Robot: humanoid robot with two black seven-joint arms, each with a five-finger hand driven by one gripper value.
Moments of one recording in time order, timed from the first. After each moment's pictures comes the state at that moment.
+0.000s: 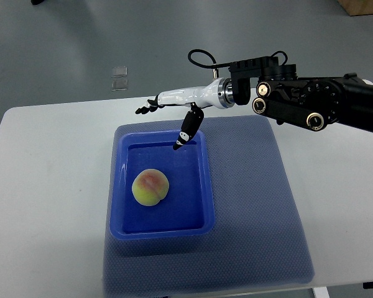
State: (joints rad) left arm -0.05 0.00 -0.04 -0.13 0.01 -0.03 0.12; right arm 1.37 -0.21 -0.02 0.91 -0.93 0.29 0.26
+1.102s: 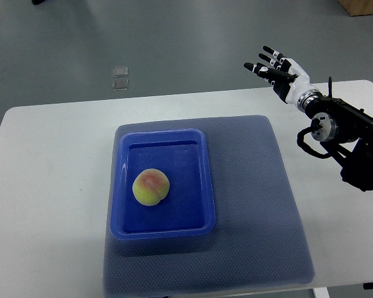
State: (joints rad) left arm -0.05 0.00 -0.04 -0.13 0.01 -0.03 0.12; right arm 0.85 -0.24 0.69 0.69 -0.22 -0.02 0.17
